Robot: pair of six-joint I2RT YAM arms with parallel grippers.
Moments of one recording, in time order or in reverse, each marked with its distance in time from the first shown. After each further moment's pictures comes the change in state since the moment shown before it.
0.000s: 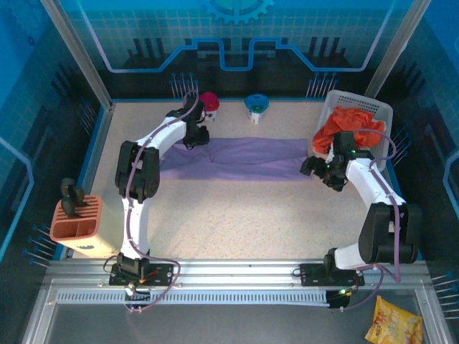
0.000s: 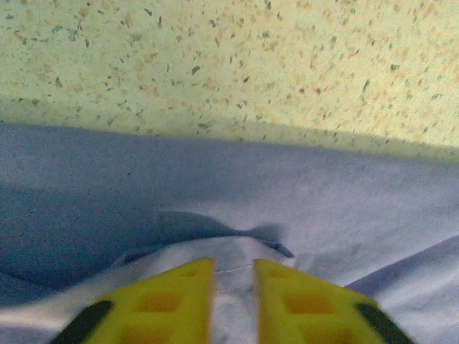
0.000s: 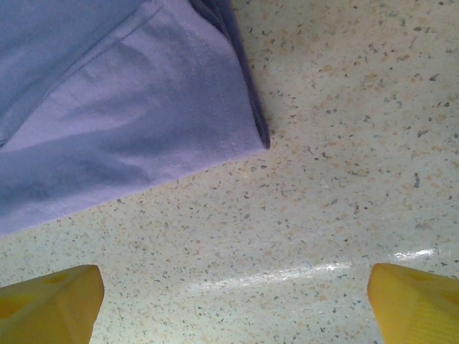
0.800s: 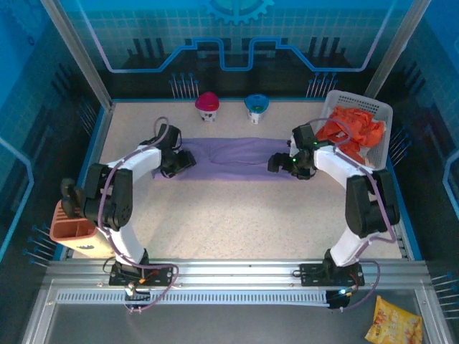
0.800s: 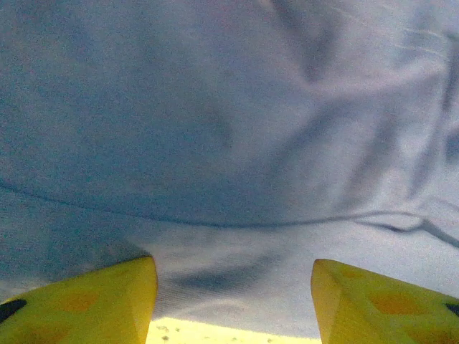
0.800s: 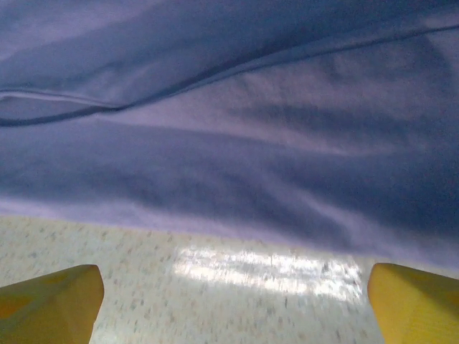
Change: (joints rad) left arm 0.114 -0.419 -0.670 0.241 0.139 -0.218; right arm 0.277 0.291 0.138 0.177 -0.029 -0.010
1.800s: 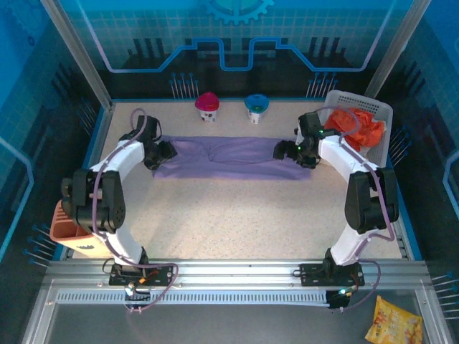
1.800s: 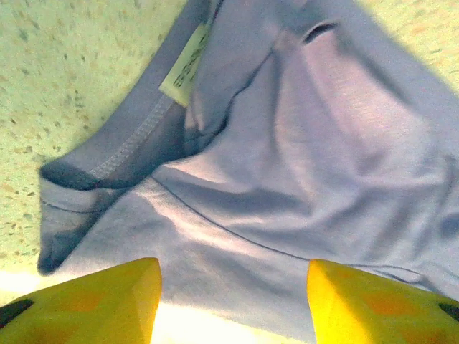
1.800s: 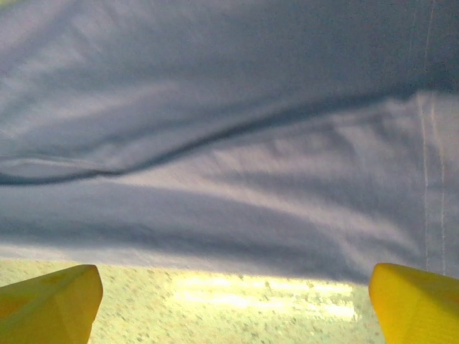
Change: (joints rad) left arm 0.139 -0.073 0.082 -0.103 -0.042 0.035; right arm -0.049 0.009 0.166 -0.099 0.054 0.006
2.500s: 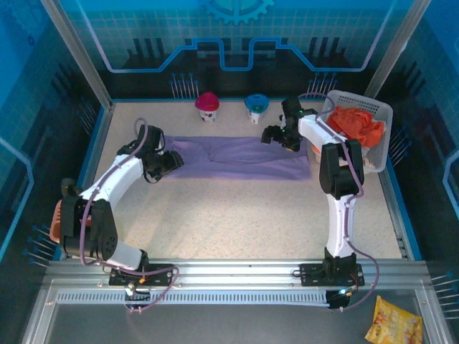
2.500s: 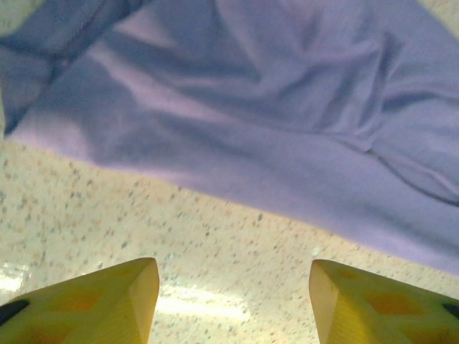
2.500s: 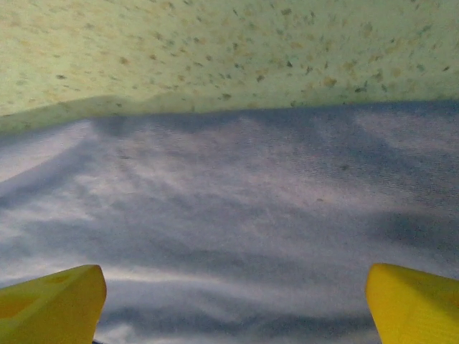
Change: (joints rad) left arm -0.088 -0.227 -0.169 -0.058 0.064 -0.003; right arm 0.024 0.492 0.499 -0.085 -0.007 0.010
